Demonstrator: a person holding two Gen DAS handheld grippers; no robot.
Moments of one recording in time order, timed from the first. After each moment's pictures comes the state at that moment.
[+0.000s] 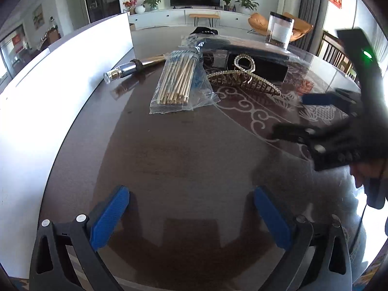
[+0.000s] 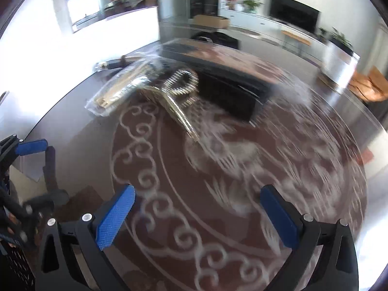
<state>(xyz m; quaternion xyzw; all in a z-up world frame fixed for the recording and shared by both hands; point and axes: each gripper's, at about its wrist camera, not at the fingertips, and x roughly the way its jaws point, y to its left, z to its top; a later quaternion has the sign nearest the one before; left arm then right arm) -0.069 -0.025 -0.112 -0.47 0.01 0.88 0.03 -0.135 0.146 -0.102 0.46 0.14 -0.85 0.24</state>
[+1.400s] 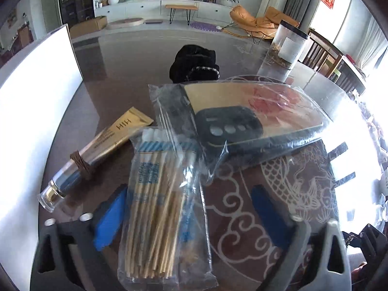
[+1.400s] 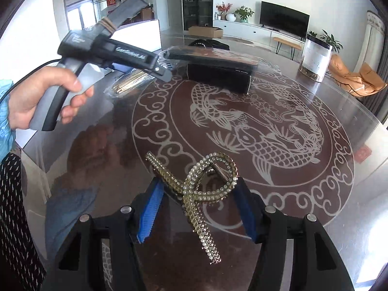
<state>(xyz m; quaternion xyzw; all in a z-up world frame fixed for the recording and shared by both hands) -0.255 -0.024 -0.101 -0.50 0.00 0.86 0.11 -0.055 0.187 -0.093 0.42 0.10 -0.87 0.22</state>
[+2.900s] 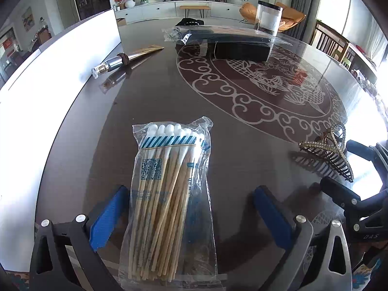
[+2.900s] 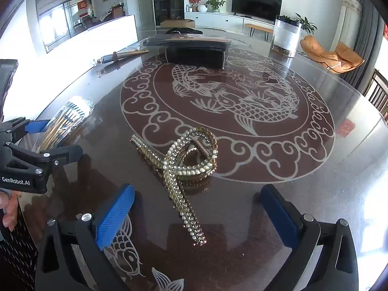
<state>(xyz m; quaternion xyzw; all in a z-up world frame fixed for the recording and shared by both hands) -0.066 -0.008 -0.111 -0.50 0.03 0.86 0.05 -0.023 0.195 -0.103 0.45 0.08 -0.88 0.14</state>
